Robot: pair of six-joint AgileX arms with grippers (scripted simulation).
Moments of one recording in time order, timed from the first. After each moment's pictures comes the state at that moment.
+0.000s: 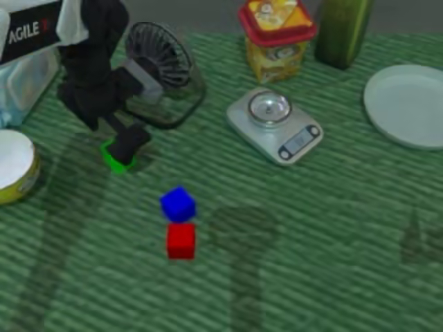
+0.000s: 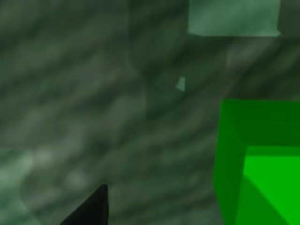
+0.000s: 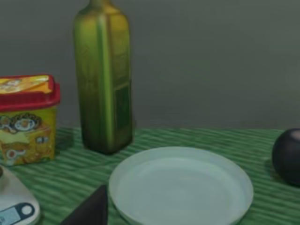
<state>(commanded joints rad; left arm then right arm) -0.24 2.39 1.91 -1.08 0.01 0.66 0.01 0.00 0.00 0.00 0.00 0.00</state>
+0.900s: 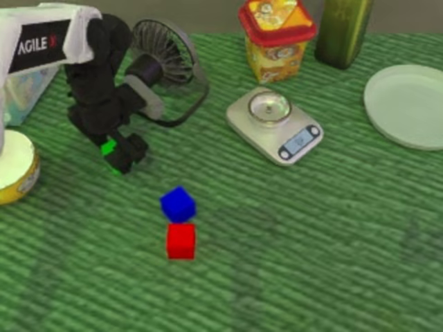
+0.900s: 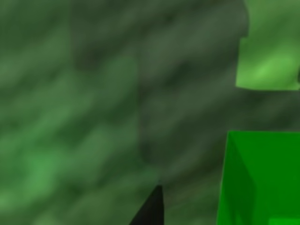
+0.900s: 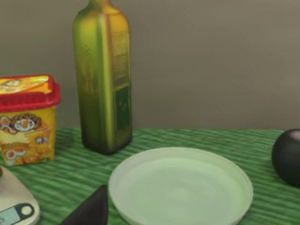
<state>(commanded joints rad) -0.24 2.43 1.83 -0.98 0.01 0.66 0.01 0.00 0.00 0.00 0.00 0.00</state>
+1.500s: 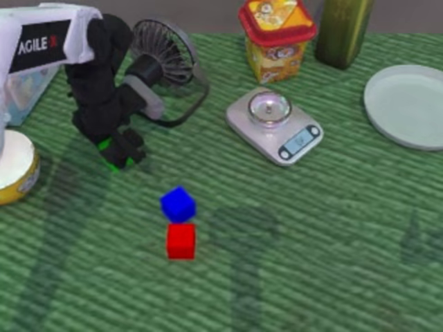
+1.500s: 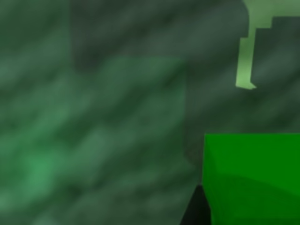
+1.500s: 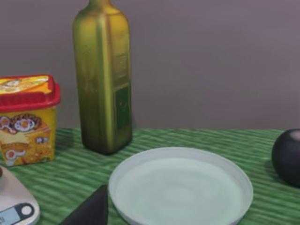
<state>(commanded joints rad) -0.24 2.43 1.83 -0.98 0.01 0.66 0.01 0.00 0.00 0.00 0.00 0.00</state>
